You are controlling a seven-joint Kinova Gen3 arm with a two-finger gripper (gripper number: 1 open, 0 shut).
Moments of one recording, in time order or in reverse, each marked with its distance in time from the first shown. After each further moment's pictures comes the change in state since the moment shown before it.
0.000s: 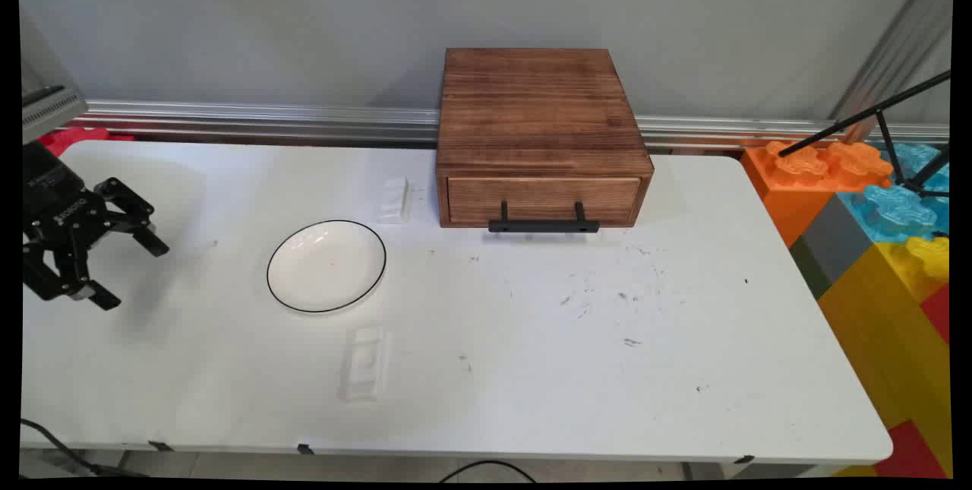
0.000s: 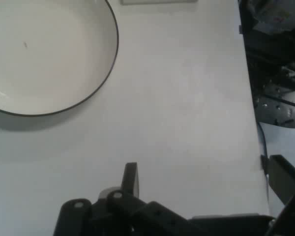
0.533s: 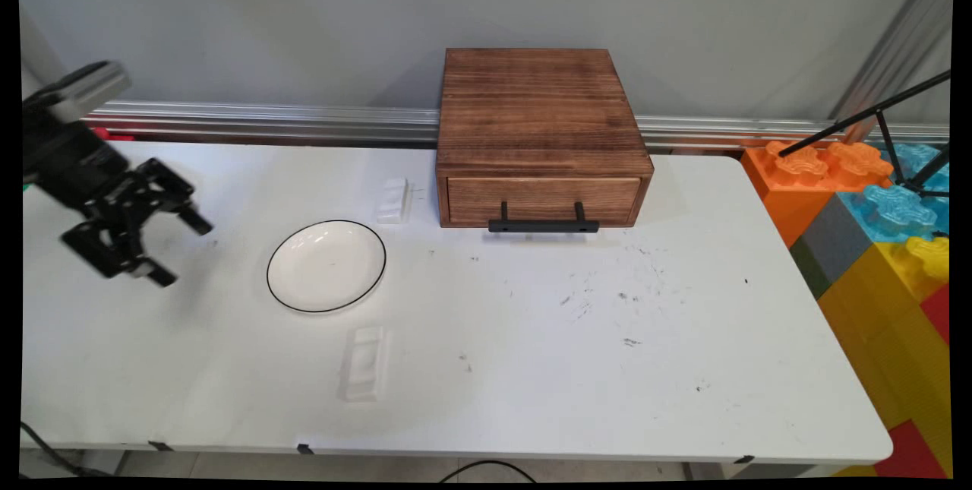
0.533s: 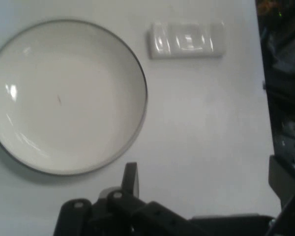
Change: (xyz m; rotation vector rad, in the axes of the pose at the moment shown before) arm 0.051 -0.010 0.007 0.050 0.049 -0.035
